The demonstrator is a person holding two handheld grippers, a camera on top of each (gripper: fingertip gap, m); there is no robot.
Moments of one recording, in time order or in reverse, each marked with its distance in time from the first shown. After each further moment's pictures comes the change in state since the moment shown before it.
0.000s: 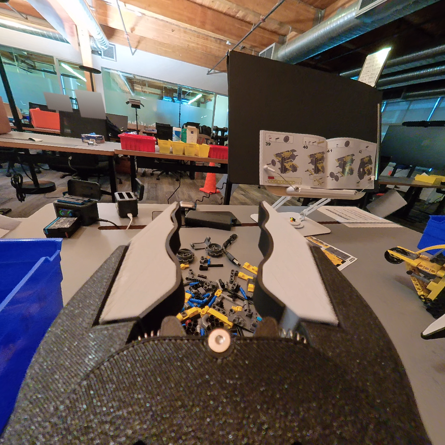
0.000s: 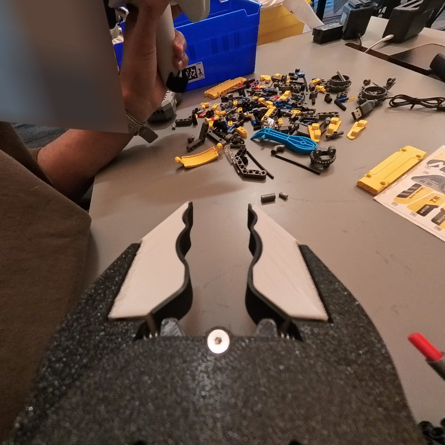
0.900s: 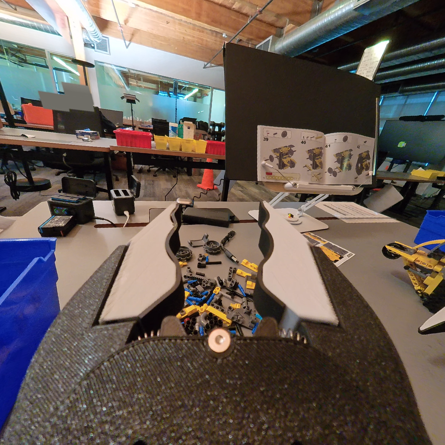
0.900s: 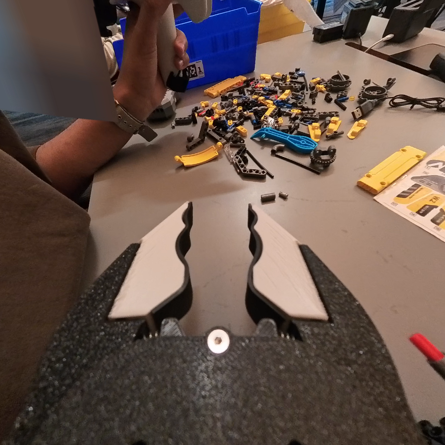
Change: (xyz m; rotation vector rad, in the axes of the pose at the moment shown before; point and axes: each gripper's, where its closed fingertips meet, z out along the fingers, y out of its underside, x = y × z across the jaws) left arm 0.002 0.003 0.002 -0.019 0.014 0.002; right arm 0.000 0.001 0.000 -0.005 0.002 -0.005
